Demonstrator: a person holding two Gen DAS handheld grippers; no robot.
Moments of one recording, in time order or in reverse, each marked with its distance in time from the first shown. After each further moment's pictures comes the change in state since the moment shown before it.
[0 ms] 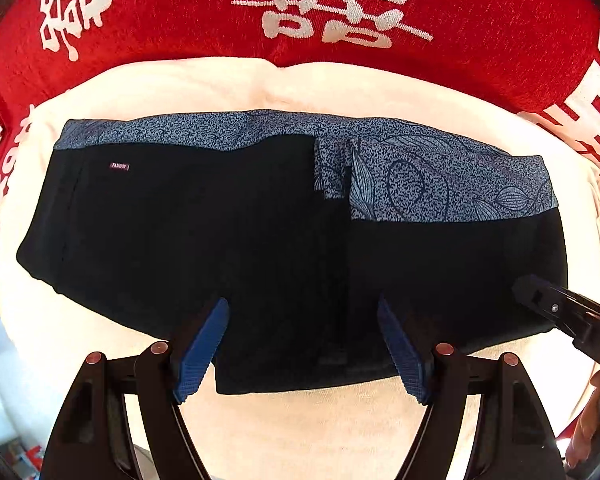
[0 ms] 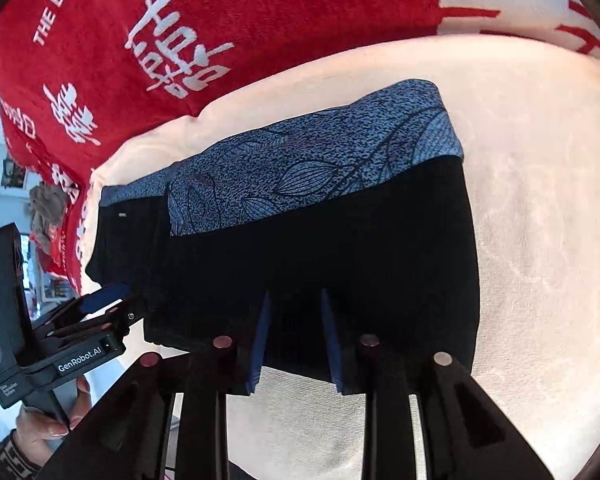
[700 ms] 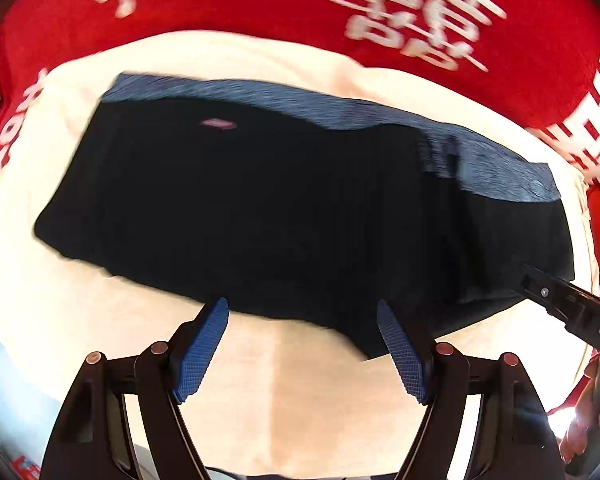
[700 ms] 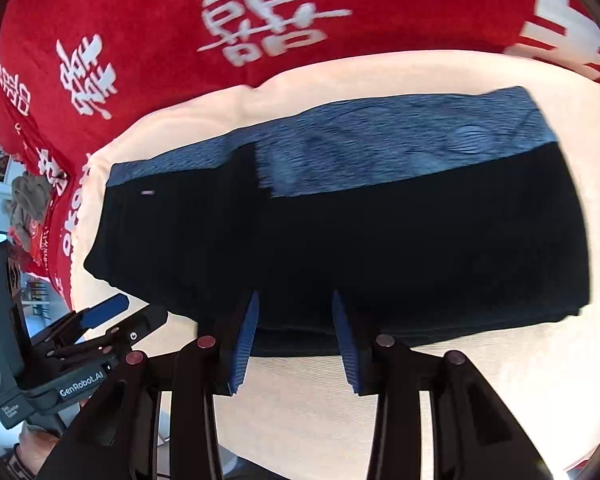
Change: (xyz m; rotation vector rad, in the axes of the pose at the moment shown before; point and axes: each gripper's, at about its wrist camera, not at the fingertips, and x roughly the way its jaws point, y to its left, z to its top) left arm -0.008 0.132 -0.032 -0.037 -0.018 -0.109; right arm 0.044 0.130 -0.030 -0.003 -0.032 -0.089
